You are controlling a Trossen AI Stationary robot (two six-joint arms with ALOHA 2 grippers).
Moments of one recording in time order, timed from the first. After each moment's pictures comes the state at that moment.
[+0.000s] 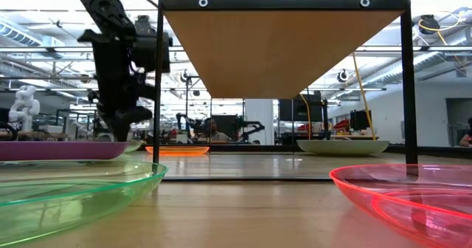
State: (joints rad) left arm 0.24 1.51 0.76 -0.70 -0.44 -0.54; right arm 0.46 0.96 0.74 -0.17 0.50 -0.32
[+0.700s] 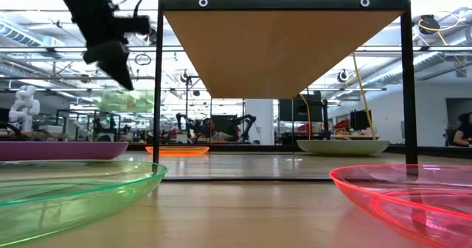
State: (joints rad) left arm -0.04 1.20 0.85 -0.84 -0.56 -0.18; right arm 0.46 0.96 0.74 -0.19 0.50 -0.31
